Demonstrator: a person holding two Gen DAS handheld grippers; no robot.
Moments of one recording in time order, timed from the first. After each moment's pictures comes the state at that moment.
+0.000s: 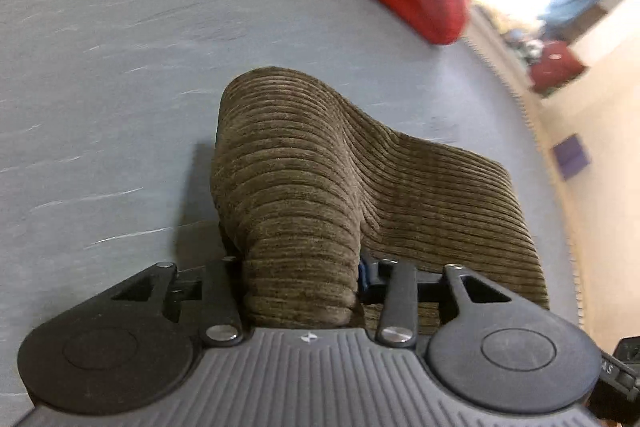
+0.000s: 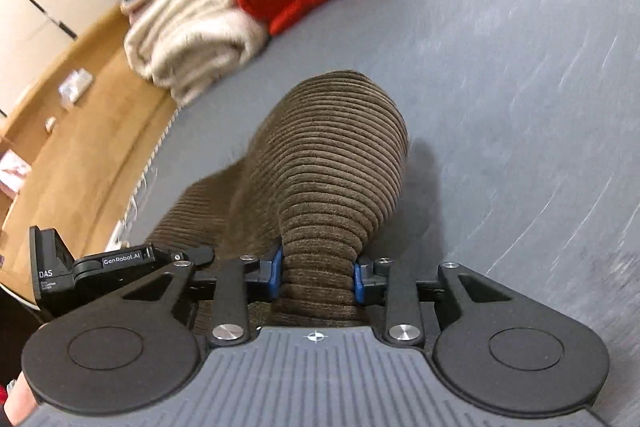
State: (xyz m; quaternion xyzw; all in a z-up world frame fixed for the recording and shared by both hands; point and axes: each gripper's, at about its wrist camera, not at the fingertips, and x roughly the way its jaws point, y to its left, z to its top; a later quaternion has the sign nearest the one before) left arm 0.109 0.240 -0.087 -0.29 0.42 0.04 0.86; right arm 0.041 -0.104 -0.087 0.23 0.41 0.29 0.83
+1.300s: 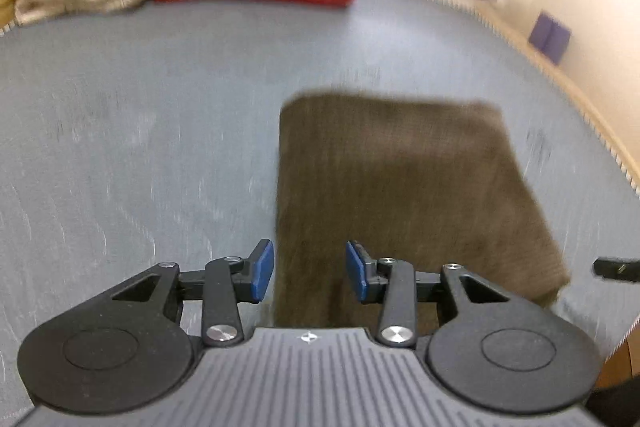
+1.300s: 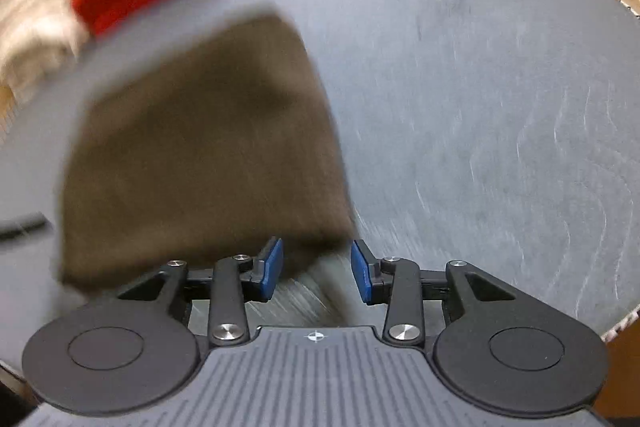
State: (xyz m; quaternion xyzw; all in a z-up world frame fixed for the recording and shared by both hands) left arm 0.110 0.067 -0.055 -0.06 0.40 0.02 0.91; right arm 0.040 -0.270 -0.071 0.11 0.45 0.06 0.88
